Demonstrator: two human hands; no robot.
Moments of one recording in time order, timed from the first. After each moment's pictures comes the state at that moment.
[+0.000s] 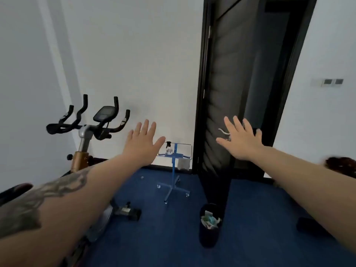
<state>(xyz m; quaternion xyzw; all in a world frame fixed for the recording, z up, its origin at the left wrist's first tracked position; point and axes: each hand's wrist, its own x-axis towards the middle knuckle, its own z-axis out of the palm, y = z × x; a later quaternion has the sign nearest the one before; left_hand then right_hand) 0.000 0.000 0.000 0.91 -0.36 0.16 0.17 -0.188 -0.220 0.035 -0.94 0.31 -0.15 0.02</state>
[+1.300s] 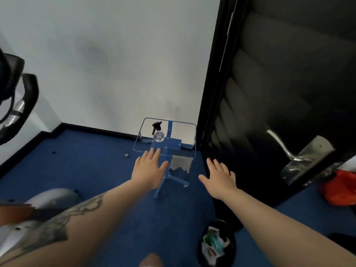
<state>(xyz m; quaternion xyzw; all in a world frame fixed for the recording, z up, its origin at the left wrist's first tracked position) 0.450 -0.411 -0.254 0.94 -0.31 -0.12 0.12 0.297 -0.578 -0.247 -0.92 0.34 0.11 0.16</state>
